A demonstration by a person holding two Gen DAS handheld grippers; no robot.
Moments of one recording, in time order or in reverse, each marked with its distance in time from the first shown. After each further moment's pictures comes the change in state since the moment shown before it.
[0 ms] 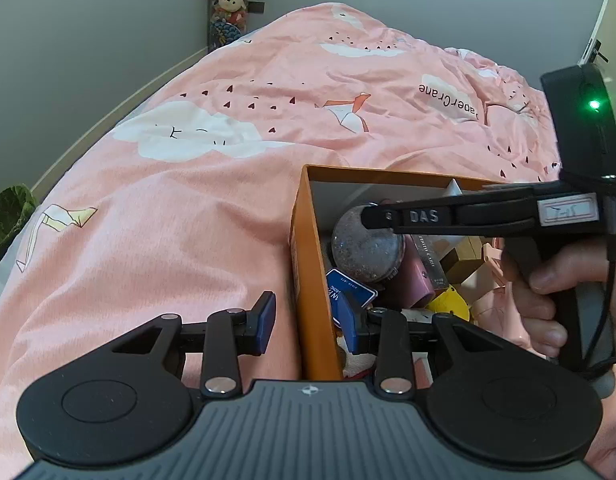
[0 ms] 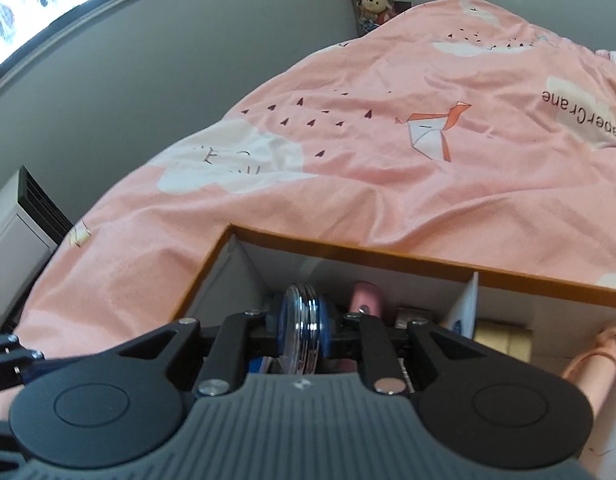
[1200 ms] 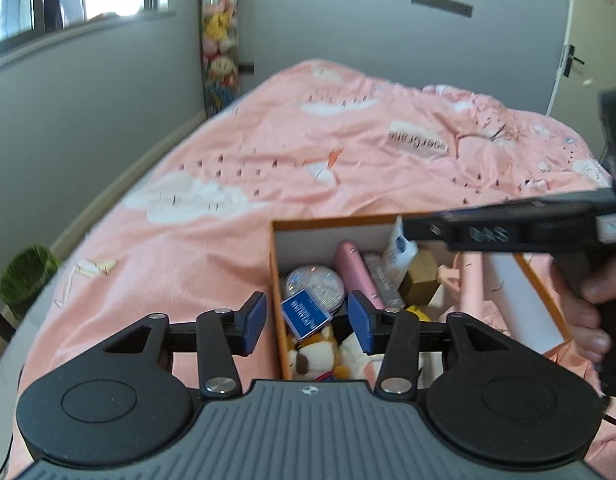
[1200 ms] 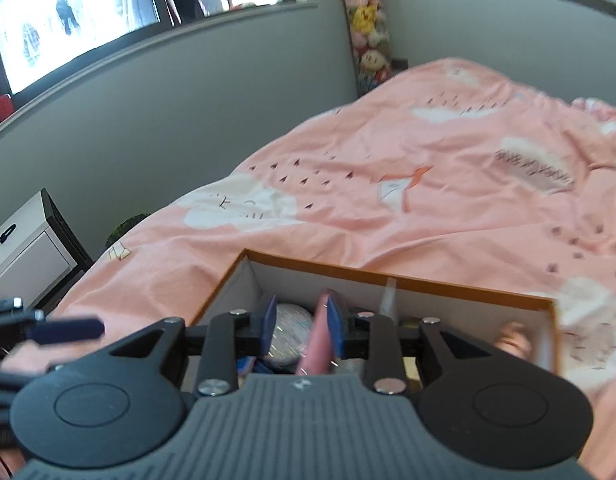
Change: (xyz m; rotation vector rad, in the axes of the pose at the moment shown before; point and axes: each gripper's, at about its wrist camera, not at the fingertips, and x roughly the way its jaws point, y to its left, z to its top) left arm -0.073 -0.057 -0.020 0.102 -0.196 0.058; right arm -0.121 -0.007 -0.032 -0.021 -0.199 -0.045
